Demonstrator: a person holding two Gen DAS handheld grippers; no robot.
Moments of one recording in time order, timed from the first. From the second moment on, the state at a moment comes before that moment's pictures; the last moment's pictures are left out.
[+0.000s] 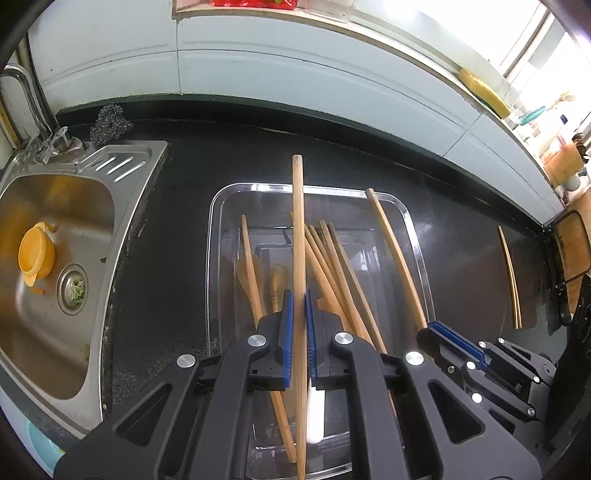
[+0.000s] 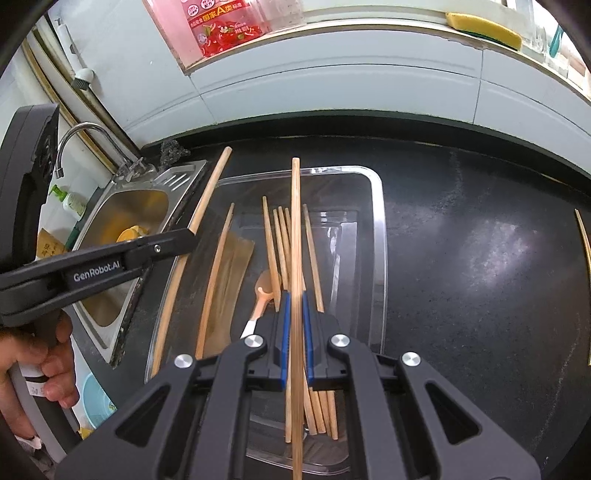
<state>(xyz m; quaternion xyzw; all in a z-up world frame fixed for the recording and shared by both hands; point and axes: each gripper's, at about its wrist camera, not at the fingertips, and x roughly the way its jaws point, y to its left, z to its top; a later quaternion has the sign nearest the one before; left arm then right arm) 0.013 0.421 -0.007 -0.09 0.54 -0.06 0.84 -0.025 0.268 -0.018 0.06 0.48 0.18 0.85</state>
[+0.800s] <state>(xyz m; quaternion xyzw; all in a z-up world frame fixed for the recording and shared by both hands) 0.017 0.452 0.049 -0.15 0.46 0.00 0.87 -0.041 0.252 -0.006 0.03 0.42 0.16 0.89</state>
